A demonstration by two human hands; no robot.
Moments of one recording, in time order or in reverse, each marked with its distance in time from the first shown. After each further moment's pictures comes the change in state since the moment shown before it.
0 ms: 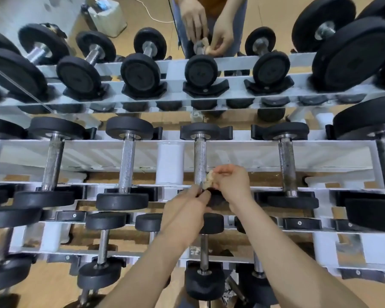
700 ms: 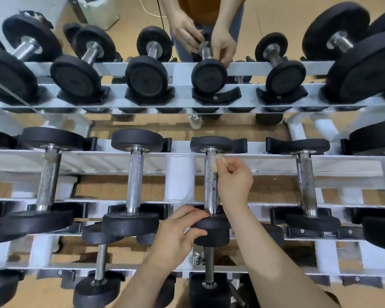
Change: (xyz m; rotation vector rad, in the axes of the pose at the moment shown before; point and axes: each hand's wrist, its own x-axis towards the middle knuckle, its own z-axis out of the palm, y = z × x) left_hand -0.010 -0.075 0.018 -0.691 0.104 0.016; right_hand 0.018 -0.035 0.056 -0.003 0.336 -0.277
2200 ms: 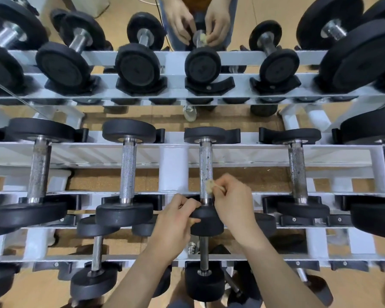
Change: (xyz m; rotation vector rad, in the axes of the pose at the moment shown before) left_hand 0.001 0.012 0.005 0.284 -0.125 -0.037; right_hand -0.036 0.021 -0.047 -0.475 -0.311 -0.173
